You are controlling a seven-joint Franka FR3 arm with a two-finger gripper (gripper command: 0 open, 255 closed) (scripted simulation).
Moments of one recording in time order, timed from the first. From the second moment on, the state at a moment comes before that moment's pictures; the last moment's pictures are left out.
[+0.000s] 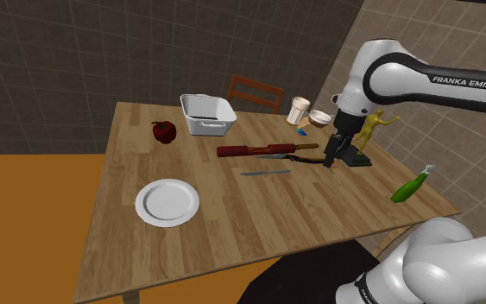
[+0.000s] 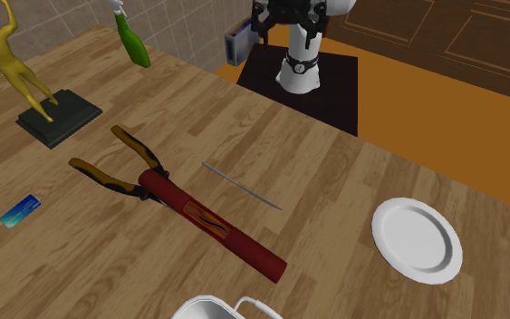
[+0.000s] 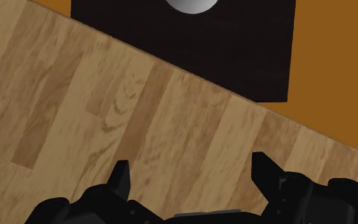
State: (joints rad) arm 0.02 -0.60 -0.11 -2.43 -0.04 1.65 -0.18
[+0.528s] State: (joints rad) arm 0.04 -0.35 -0.22 -2.35 -0.11 1.86 -0.48
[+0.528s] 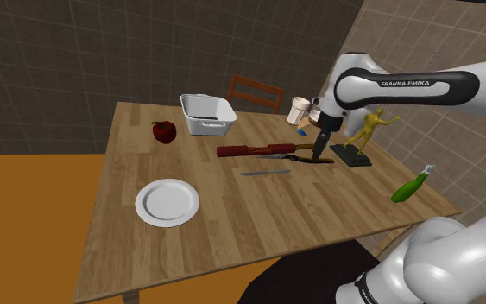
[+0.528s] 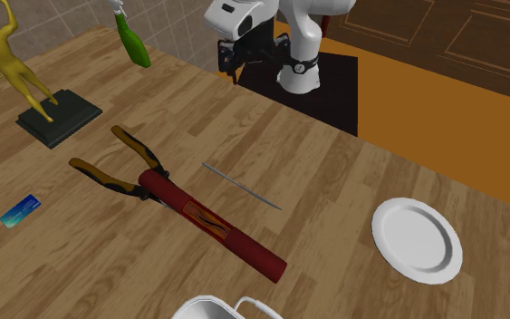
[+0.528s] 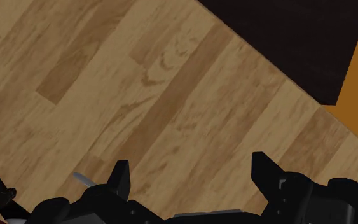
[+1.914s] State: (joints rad) arm 0.01 0.43 -0.24 -1.77 0.02 2.16 -1.20
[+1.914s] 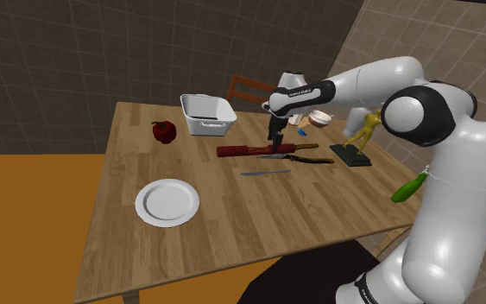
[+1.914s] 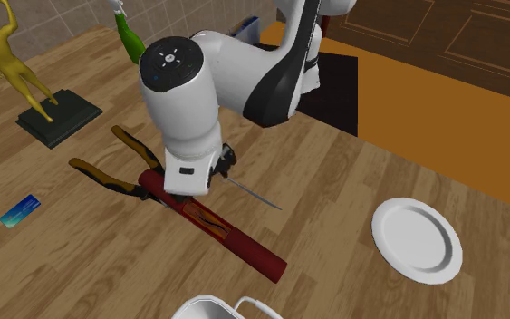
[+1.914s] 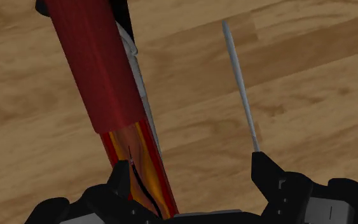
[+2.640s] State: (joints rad) arm -0.02 0.66 -0.18 -1.57 0.05 2.21 -1.33
